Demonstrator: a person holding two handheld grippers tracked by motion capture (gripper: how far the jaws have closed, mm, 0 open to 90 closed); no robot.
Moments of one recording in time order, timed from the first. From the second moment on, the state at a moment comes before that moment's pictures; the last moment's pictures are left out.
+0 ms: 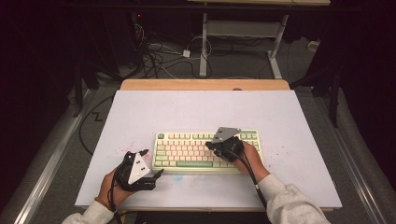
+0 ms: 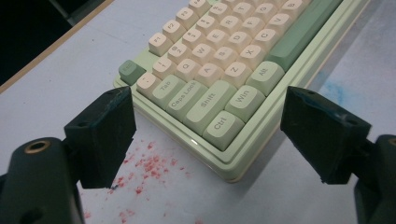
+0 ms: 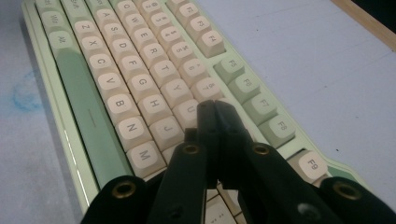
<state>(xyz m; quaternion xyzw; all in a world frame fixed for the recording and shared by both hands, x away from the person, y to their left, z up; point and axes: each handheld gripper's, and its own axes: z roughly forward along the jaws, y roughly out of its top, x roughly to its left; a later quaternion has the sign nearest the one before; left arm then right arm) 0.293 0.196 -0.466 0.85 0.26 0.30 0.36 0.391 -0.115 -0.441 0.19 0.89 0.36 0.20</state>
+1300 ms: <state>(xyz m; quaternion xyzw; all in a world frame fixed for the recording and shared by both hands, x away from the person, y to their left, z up) 0.294 0.193 -0.467 0.85 0.25 0.29 0.35 0.383 -0.117 -0.432 0.20 0.88 0.39 0.21</state>
